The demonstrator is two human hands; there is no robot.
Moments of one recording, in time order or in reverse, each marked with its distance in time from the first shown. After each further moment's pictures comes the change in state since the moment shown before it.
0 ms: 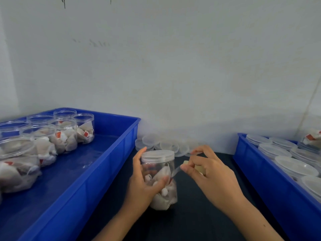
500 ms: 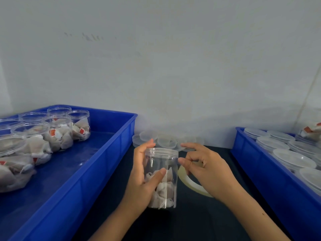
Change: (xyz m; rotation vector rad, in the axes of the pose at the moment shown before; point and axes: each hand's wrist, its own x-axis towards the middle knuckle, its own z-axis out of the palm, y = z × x) left_hand -0.002 0.026 0.004 -0.054 -0.081 0.106; right_hand 0.007 0.002 0.001 0.243 -0.071 0.050
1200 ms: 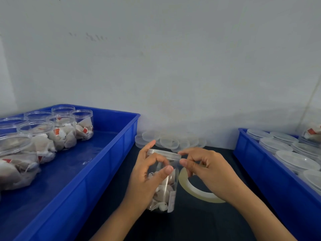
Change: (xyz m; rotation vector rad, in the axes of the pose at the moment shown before) left_hand 0.001 0.016 -0.002 0.064 0.032 -0.021; right_hand -0.001 -0.006 -0.003 0.093 -0.063 -0.008
